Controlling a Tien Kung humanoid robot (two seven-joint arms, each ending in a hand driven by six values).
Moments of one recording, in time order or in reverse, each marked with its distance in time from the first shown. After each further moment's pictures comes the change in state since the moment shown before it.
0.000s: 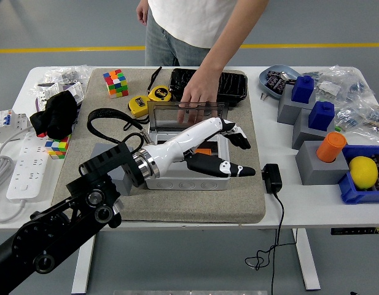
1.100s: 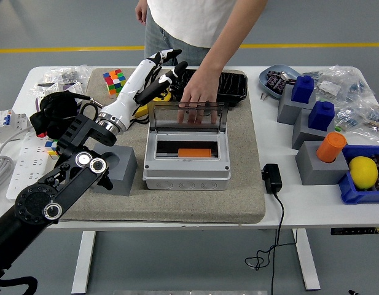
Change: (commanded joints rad) left arm -0.119 0.021 -0.018 0.348 0.066 0.454 -0.270; right arm 0.007 0.002 -0.005 -0.001 0.007 0.001 -0.001
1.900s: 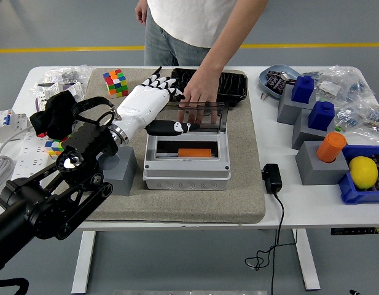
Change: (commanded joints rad) left arm 0.001 0.040 0.073 0.000 0.709 -0.100 0.083; right arm 0.002 -0.002 -0.001 -0.001 0.001 0.000 0.000
